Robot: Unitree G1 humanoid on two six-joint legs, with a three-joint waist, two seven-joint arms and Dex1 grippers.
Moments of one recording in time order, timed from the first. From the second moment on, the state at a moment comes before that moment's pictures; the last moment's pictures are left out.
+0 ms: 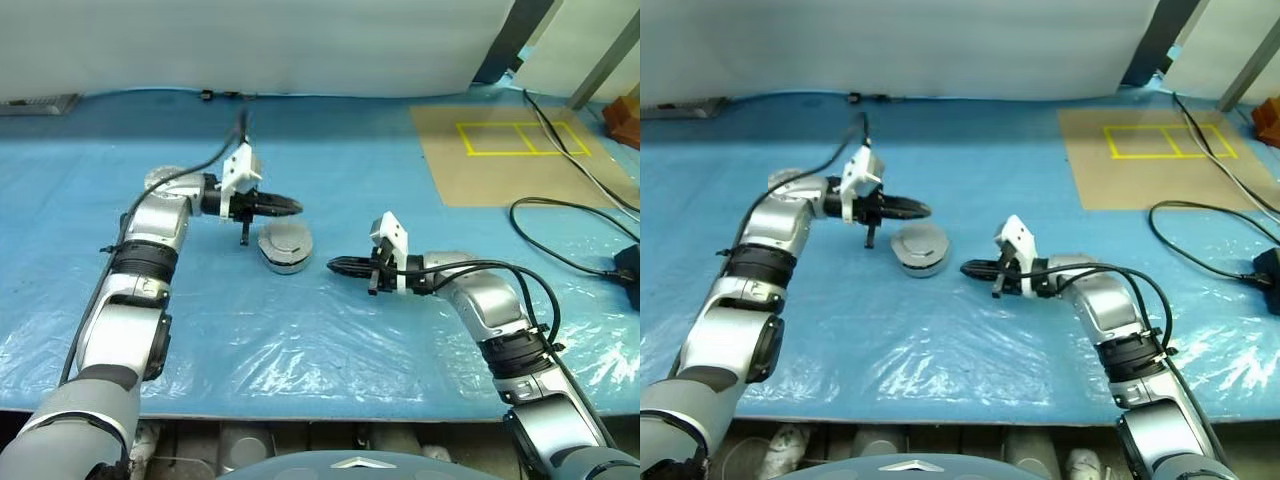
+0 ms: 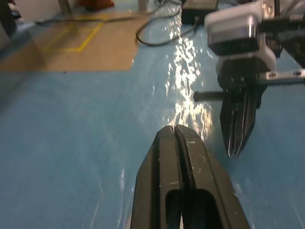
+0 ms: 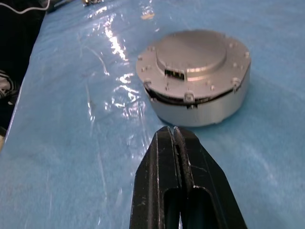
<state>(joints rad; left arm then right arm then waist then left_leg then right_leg) -0.84 0.46 0.01 0.44 -0.26 0.18 -1.42 -0.46 -0.43 0.19 0.01 0.36 0.57 1.01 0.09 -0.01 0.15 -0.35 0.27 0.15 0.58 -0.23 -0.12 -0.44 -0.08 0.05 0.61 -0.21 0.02</state>
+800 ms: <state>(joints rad) -0.18 0.47 0.27 -0.29 -0.53 0.57 -0.76 -0.76 -0.21 0.24 0.40 0.23 0.37 1.01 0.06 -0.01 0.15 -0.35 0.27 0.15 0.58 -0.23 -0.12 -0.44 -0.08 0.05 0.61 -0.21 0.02</state>
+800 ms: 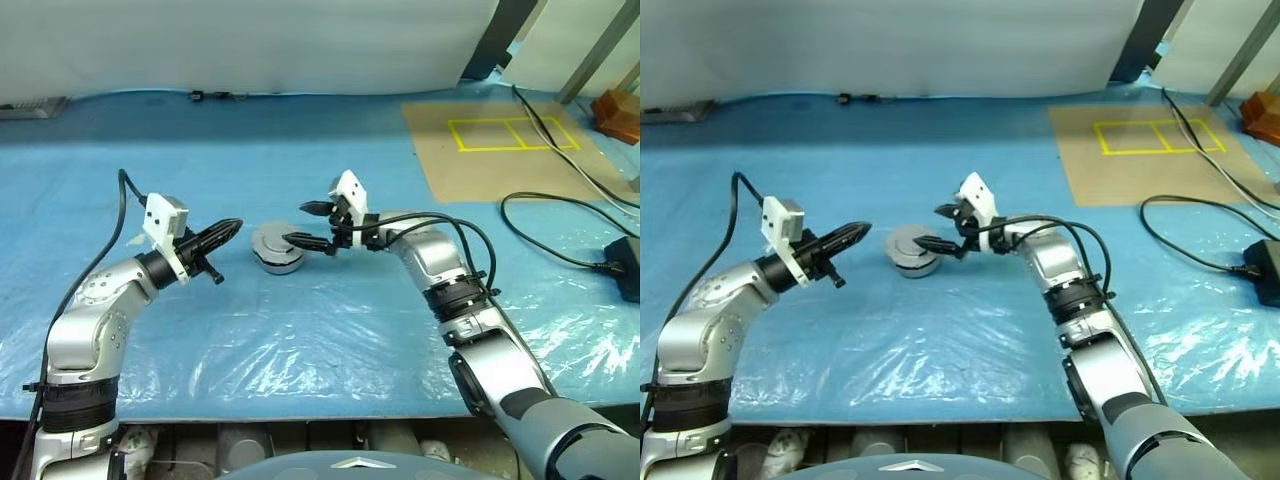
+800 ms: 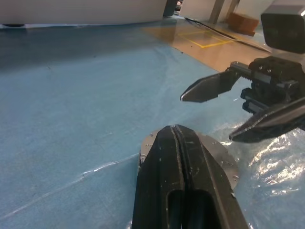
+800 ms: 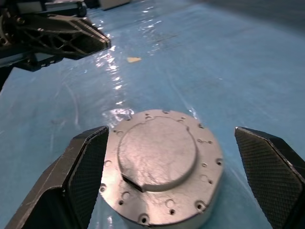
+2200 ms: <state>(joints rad) -0.04 0.59 0.21 -0.26 -0.50 0.42 -0.81 -0.81 -0.10 0.31 0.70 0.02 -0.01 0.96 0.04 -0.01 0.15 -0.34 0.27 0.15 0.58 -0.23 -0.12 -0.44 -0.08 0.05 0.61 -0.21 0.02</state>
